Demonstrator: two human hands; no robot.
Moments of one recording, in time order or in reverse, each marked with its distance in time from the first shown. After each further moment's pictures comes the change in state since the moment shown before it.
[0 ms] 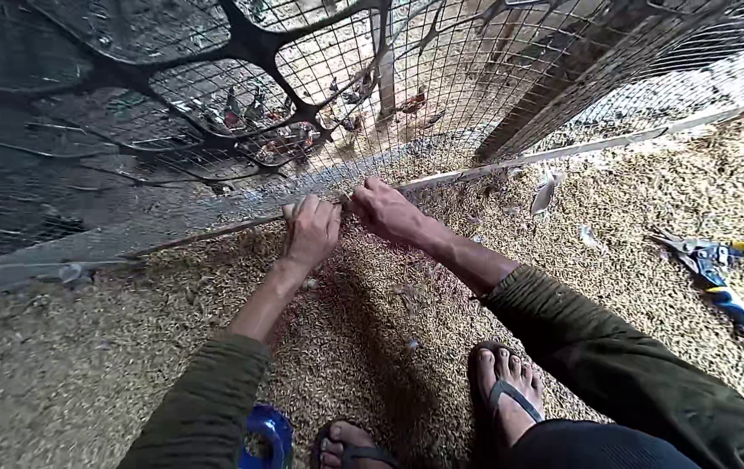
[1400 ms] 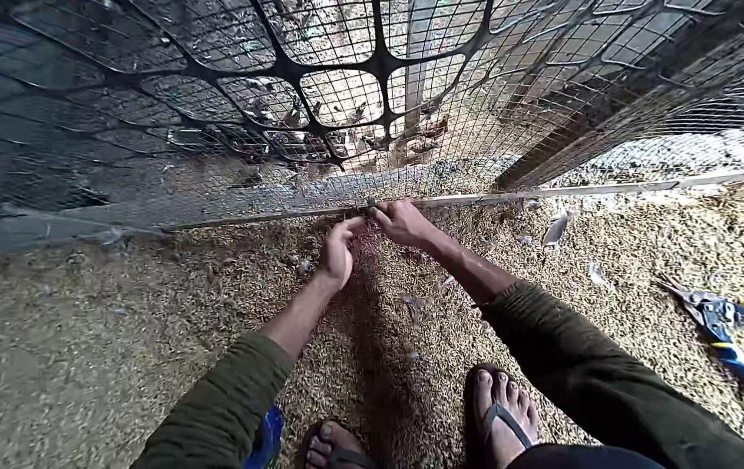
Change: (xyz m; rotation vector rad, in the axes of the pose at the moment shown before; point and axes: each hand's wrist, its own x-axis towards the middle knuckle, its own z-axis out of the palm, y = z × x) left_hand -0.027 0.040 0.002 -1.242 -0.006 -0.842; right_hand 0.011 -0.005 0.001 0.220 -0.176 0.194
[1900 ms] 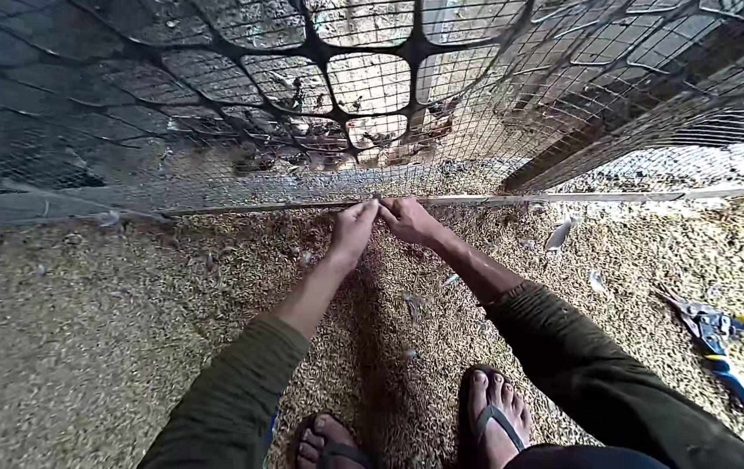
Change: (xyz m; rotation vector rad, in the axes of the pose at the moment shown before) left_hand 0.008 0.029 0.016 0.195 0.084 -0.017; right_hand 0.001 0.003 0.003 -0.012 -0.014 -0.086
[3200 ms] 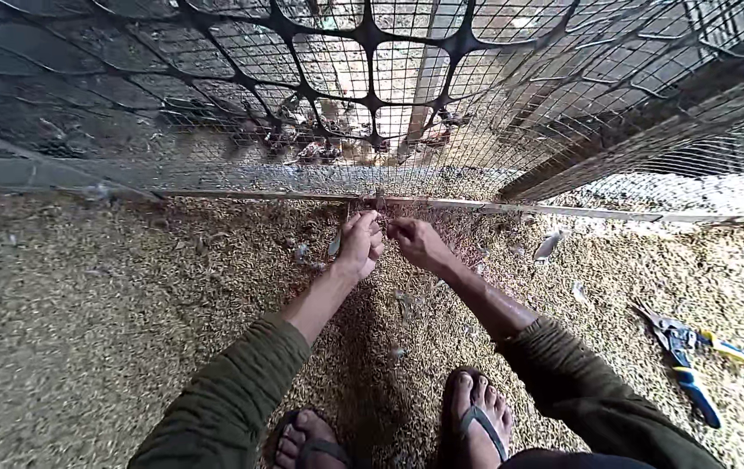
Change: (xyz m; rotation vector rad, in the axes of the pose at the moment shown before) left_hand -0.022 -0.002 0.024 -0.750 -0.012 -0.281; right_hand -0.054 -0.015 0.005 0.061 0.025 0.179
